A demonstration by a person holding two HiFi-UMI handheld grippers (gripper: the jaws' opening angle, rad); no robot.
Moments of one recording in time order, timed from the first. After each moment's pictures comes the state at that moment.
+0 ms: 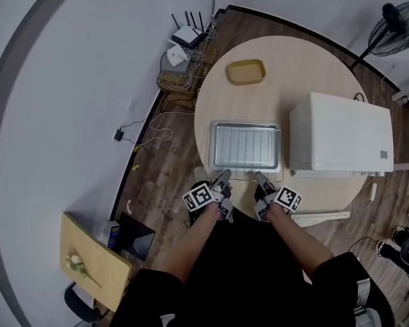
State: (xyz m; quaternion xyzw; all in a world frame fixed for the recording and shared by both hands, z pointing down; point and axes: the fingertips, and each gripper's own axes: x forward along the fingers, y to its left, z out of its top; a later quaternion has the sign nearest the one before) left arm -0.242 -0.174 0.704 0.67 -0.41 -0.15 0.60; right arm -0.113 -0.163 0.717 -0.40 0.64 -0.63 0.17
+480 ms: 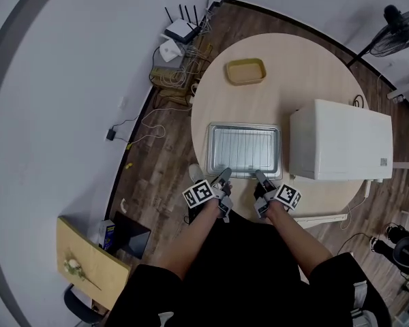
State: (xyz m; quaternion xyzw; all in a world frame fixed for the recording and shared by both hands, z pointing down) left arm -0.236 -0.202 0.733 0.65 -0.39 -0.13 0.64; right arm -0.108 -0.191 0.740 -0.43 0.61 -0.65 0.15
